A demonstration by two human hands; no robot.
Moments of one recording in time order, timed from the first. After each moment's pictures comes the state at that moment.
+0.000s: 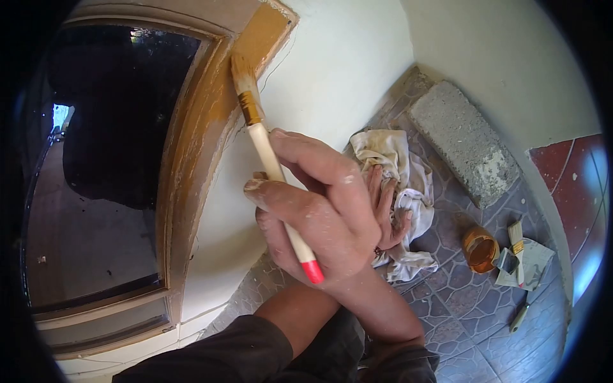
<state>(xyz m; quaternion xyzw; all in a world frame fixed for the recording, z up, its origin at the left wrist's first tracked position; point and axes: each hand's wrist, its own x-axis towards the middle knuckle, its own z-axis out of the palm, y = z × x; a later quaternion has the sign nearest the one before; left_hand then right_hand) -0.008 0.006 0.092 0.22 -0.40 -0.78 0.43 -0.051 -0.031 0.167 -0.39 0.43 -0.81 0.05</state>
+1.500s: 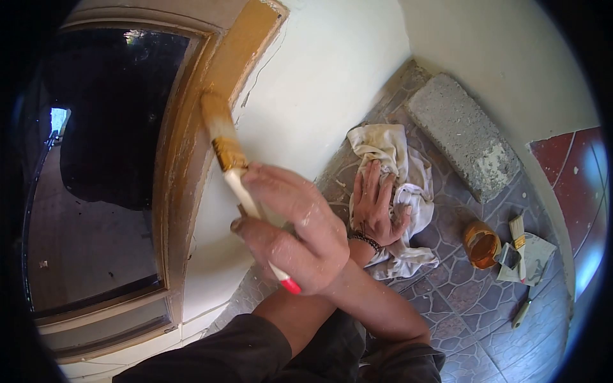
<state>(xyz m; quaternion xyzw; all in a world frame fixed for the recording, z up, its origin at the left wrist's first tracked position) 0.007 0.001 -0.006 0.38 -0.89 -0.17 0.20 -0.028 -0.022 0.158 -0.43 0.41 -0.80 0.05</state>
